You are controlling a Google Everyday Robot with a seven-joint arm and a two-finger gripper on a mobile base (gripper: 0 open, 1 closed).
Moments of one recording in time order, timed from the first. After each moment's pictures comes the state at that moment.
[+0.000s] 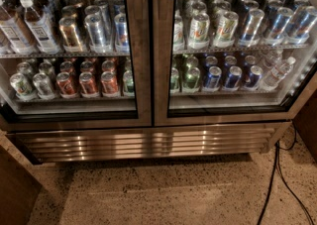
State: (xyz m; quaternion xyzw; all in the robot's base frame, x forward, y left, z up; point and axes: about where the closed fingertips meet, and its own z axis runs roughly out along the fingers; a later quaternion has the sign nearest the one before) arm 0.695 -0.026 1.063 -0.61 0.53 -0.03 0.59
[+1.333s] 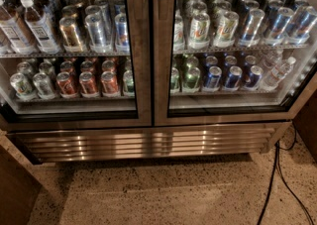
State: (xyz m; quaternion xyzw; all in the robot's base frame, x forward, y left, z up) arm 0.697 -0.026 1.070 -0.60 0.53 -0.06 0.59
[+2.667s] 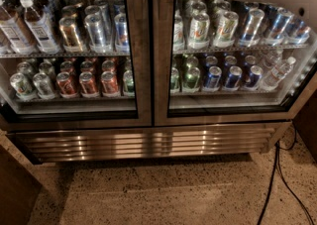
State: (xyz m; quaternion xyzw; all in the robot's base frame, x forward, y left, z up) arm 0.695 -0.029 1.066 -0.53 0.57 -0.08 0.62
